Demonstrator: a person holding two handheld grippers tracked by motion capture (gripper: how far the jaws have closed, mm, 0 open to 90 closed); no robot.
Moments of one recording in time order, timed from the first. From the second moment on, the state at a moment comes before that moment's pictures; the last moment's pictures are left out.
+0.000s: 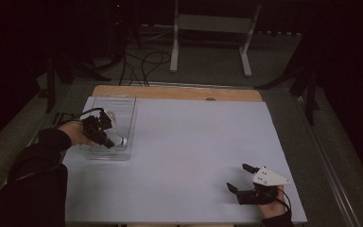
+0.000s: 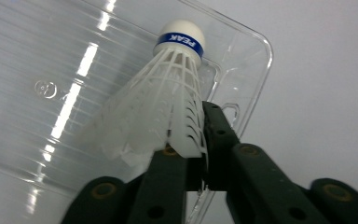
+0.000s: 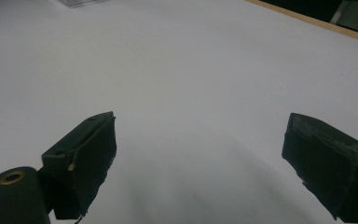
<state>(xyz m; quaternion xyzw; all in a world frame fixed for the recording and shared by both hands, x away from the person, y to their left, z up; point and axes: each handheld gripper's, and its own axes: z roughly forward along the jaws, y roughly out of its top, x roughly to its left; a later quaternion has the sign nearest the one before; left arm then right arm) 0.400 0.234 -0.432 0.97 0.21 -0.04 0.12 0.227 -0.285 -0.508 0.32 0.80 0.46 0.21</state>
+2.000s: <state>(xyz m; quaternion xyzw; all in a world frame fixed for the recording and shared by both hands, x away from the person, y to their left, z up) 0.392 0.179 -0.396 0.95 0.27 0.00 0.16 0.227 -0.286 -0.507 0.32 0.80 0.46 0.21</state>
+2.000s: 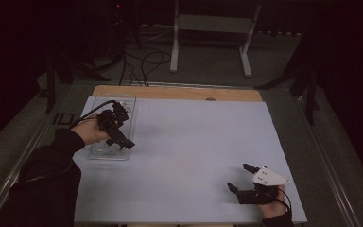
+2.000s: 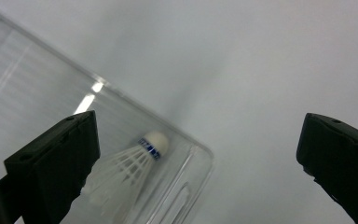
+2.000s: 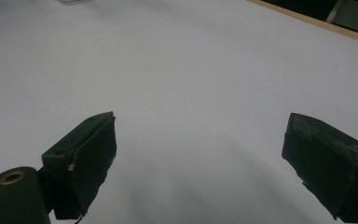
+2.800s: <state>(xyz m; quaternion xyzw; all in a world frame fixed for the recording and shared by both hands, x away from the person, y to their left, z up) 0.381 0.142 -0.392 0.96 0.22 0.00 0.19 0.227 -0.286 -0.507 0.32 0.80 0.46 0.21</state>
